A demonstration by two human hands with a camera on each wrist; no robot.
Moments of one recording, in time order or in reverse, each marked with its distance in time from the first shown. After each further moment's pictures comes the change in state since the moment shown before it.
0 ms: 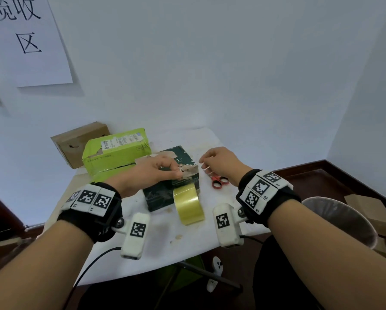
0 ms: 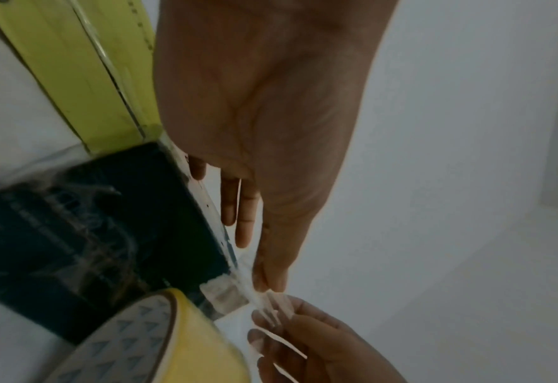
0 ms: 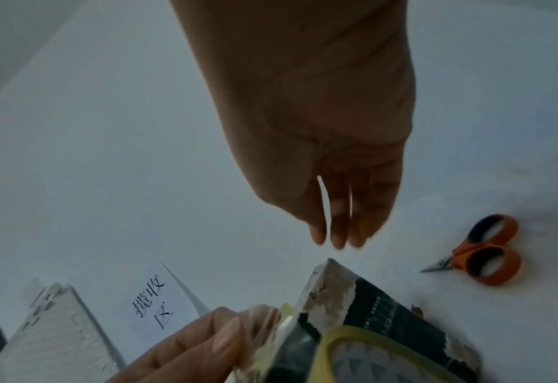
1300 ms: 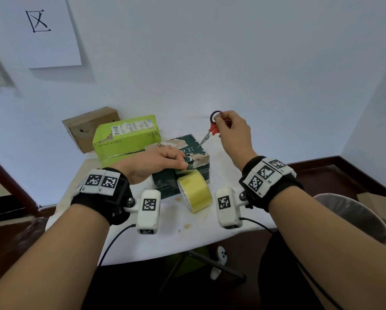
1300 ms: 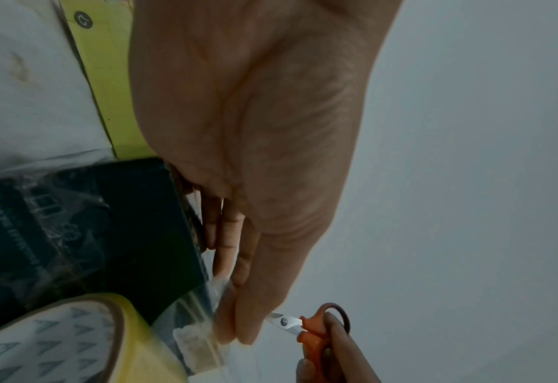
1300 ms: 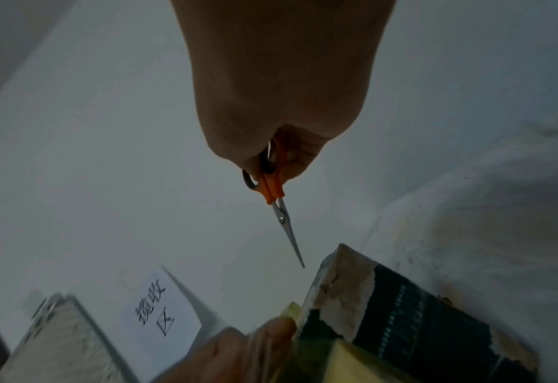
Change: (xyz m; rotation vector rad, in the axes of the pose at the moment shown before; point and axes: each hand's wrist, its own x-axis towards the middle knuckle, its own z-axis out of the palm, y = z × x) left_hand 0.005 -0.012 -0.009 -0.144 -0.055 -0.068; right_hand 0.024 -0.014 0.009 0.235 0.416 -0.368
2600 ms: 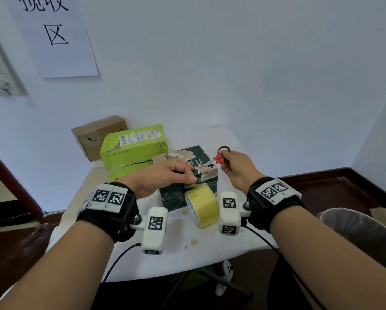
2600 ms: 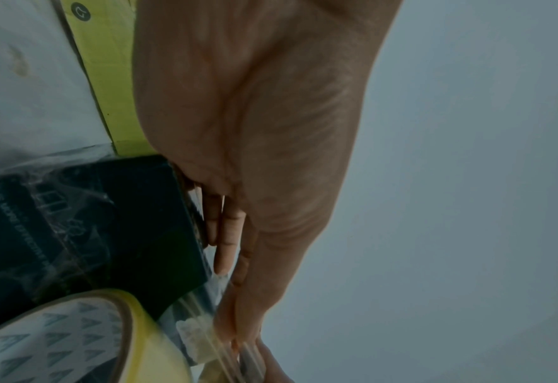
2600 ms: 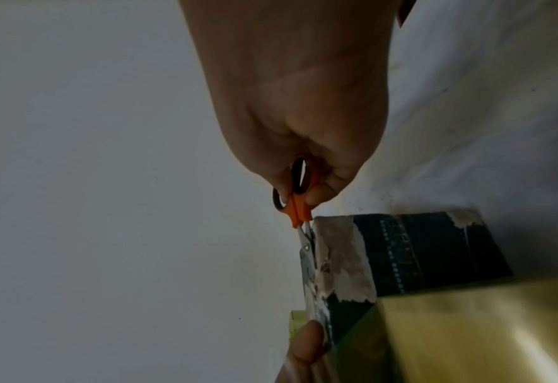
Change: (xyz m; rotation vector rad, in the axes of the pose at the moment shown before) left_hand 0.002 -0.005 -0.001 0.016 -0.017 0.007; right_hand -0.002 0.032 0.014 0.473 -0.114 0.620
